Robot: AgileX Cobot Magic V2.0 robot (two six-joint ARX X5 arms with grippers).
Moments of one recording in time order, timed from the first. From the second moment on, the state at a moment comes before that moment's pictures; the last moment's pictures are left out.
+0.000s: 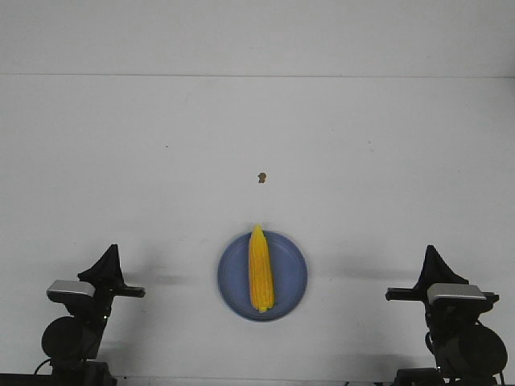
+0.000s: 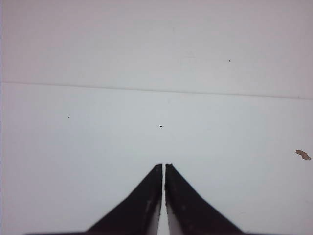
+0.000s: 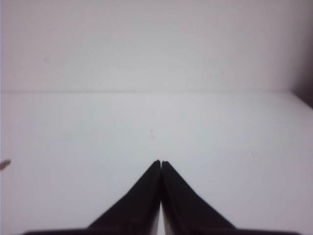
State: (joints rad) left arm -0.05 0.01 0.03 0.12 0.02 -0.08; right arm 0.04 0.12 0.40 -0.30 0.05 0.03
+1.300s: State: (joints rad) left arm -0.05 0.01 0.03 0.12 0.02 -0.08; right arm 0.04 0.00 0.01 0.12 0.05 0.03
